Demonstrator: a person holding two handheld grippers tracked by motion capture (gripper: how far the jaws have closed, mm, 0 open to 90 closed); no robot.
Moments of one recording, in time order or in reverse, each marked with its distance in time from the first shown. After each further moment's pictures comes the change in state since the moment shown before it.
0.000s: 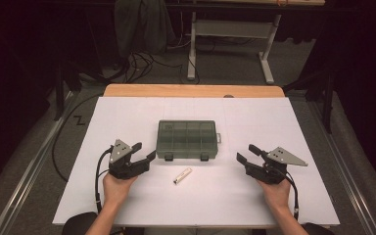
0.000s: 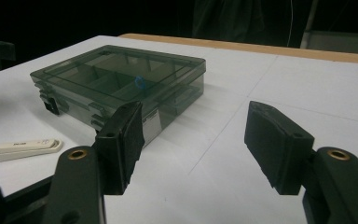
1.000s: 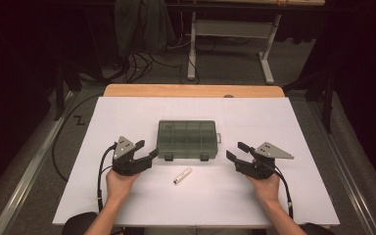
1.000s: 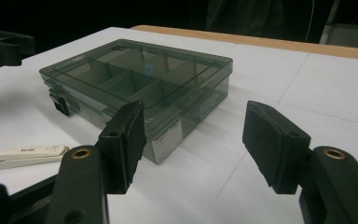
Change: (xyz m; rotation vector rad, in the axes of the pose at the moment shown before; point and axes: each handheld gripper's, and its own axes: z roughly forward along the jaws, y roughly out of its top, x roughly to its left) left arm 0.001 0.004 0.013 0.009 -0.009 0.005; right arm 0.013 0.008 0.027 0.038 0.047 -0.016
